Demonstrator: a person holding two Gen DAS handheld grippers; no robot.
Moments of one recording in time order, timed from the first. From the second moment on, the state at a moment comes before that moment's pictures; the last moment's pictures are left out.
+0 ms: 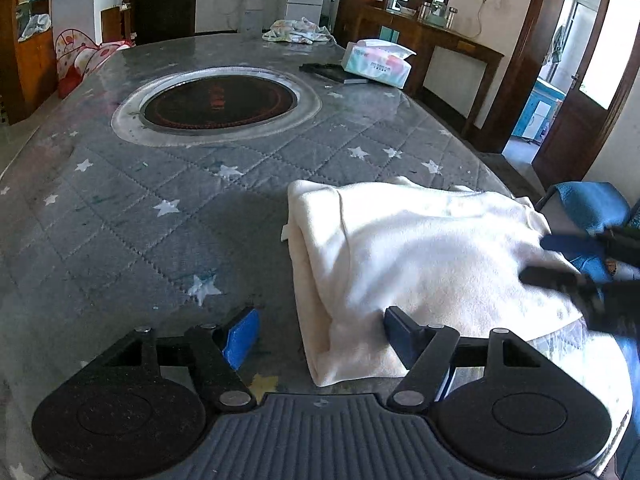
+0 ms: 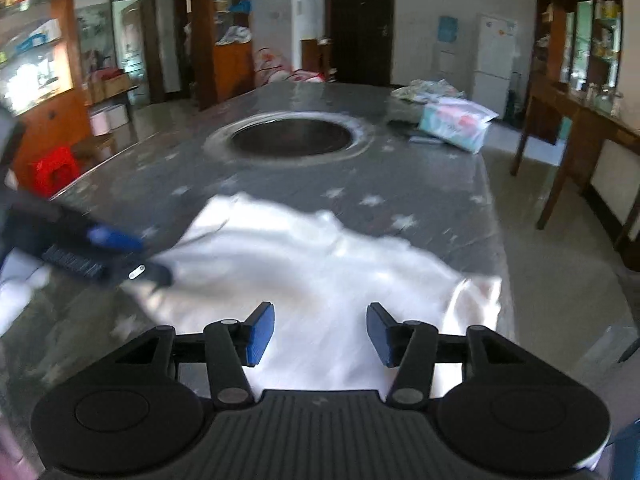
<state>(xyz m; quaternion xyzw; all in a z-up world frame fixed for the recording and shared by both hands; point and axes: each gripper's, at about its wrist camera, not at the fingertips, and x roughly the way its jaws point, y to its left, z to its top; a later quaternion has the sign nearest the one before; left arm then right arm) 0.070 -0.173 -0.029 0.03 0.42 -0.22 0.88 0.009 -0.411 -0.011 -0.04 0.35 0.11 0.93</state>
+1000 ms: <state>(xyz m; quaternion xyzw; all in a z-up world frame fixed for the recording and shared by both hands) 0.052 -0.226 -0.032 0.05 0.39 -0.40 0.83 0.116 -0.414 -0.030 -0.06 0.38 0.08 0.92</state>
